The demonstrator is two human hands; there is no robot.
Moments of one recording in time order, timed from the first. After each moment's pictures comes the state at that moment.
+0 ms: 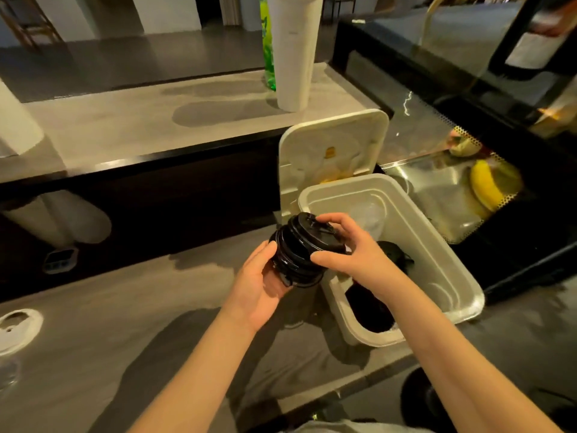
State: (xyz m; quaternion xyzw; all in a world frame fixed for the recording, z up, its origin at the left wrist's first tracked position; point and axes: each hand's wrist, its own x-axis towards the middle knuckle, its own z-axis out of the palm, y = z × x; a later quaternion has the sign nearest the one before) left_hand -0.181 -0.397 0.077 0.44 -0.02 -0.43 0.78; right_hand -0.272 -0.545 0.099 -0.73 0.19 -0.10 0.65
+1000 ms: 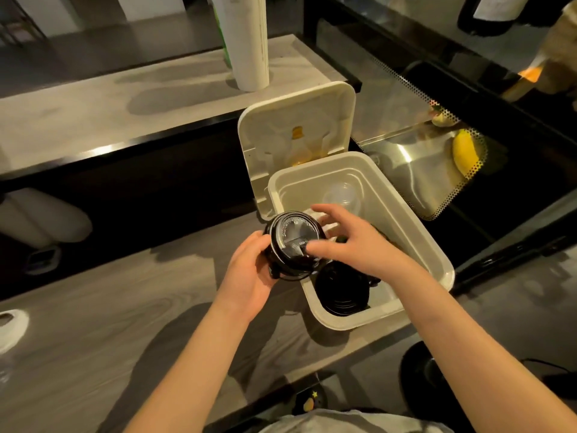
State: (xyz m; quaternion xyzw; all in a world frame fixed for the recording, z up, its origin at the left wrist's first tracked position) left_hand -0.210 -0.432 0.070 0.50 -0.07 -0.40 0.76; right_hand -0.307 -0.589 0.093 -0.80 0.19 -0.03 0.56
